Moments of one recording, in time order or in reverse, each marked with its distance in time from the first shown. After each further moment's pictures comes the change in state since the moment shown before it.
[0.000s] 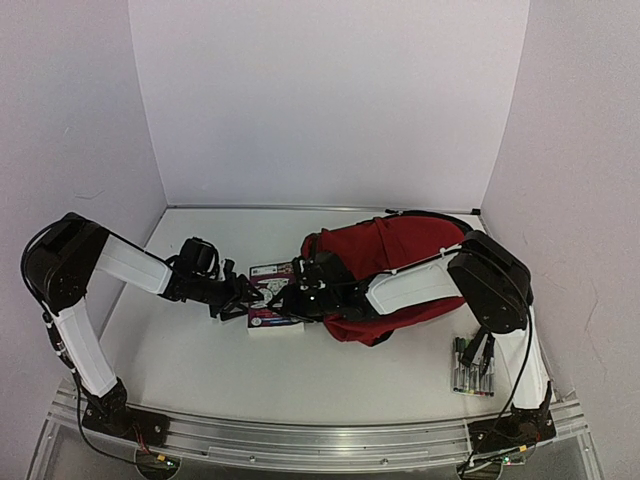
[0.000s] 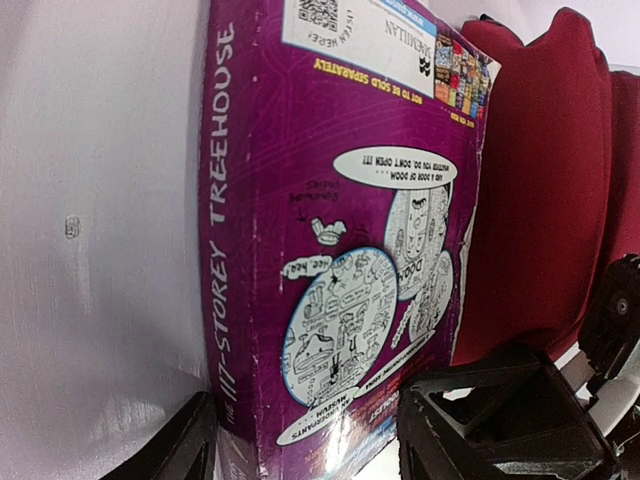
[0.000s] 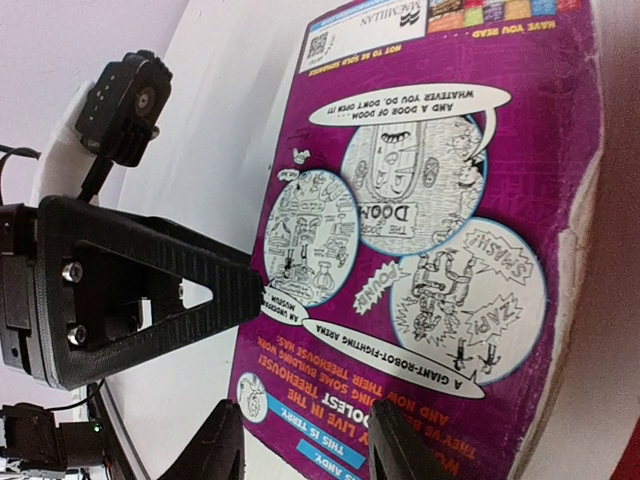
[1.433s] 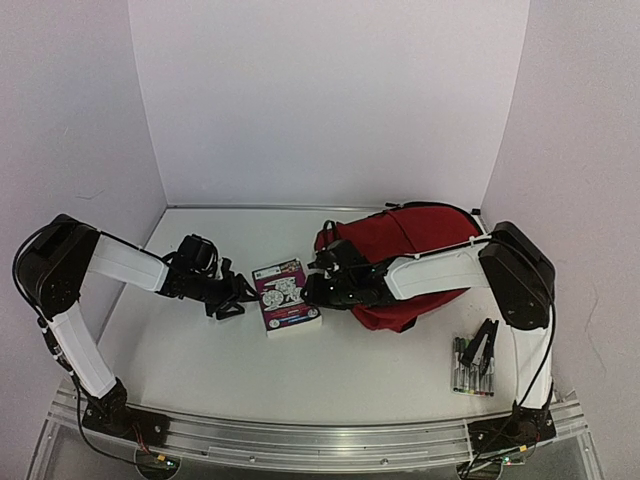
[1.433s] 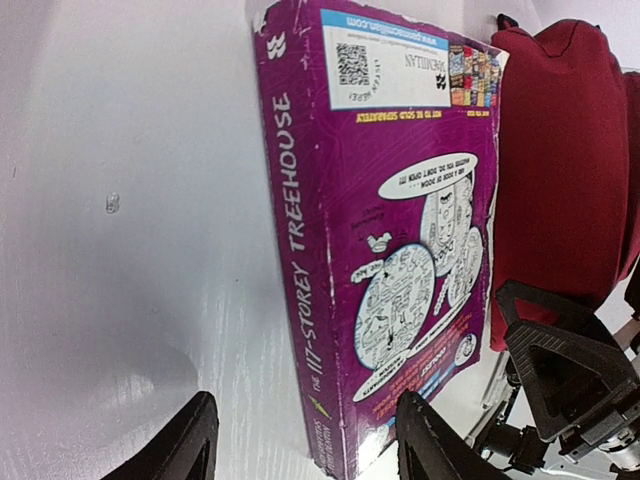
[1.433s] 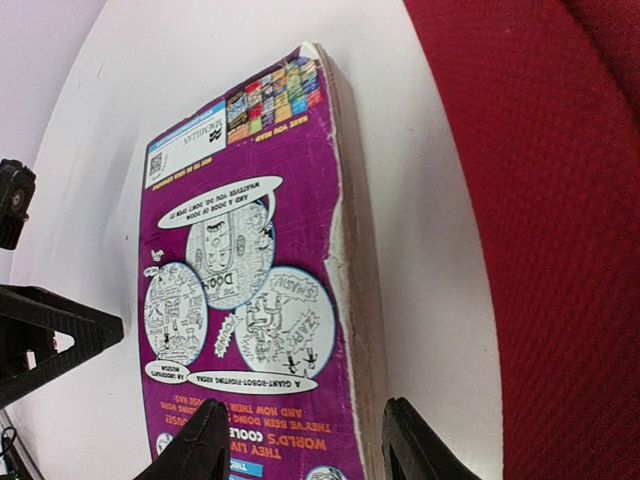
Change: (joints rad) left arm -0.003 -0.054 0.011 -0.109 -0.056 0.030; right arm -0.046 -0.132 -0.038 -0.266 0.292 -0.096
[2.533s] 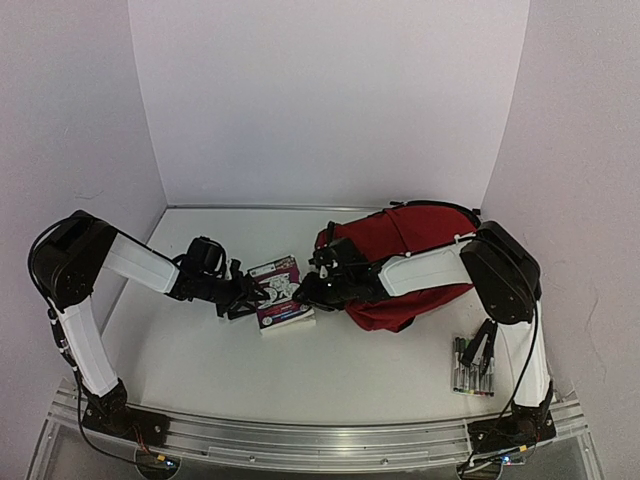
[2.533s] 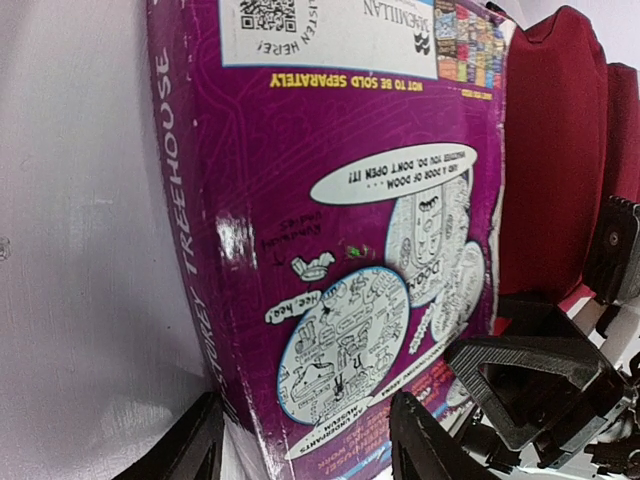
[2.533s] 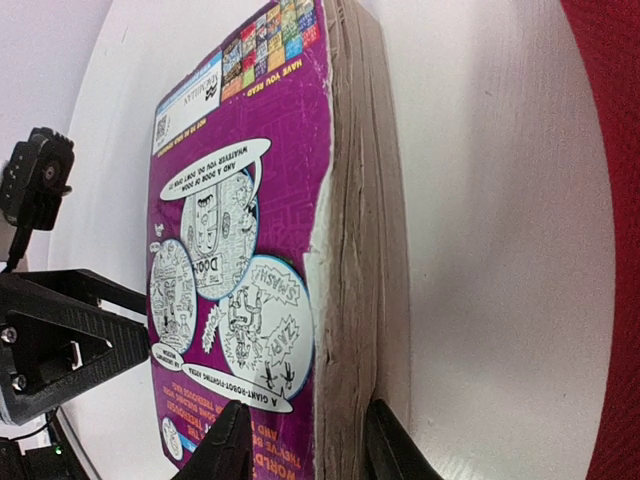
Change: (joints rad) left arm -0.030 0.097 0.031 0.124 0.055 -0.080; right arm -0.044 0.099 0.065 0.059 -0.261 0.041
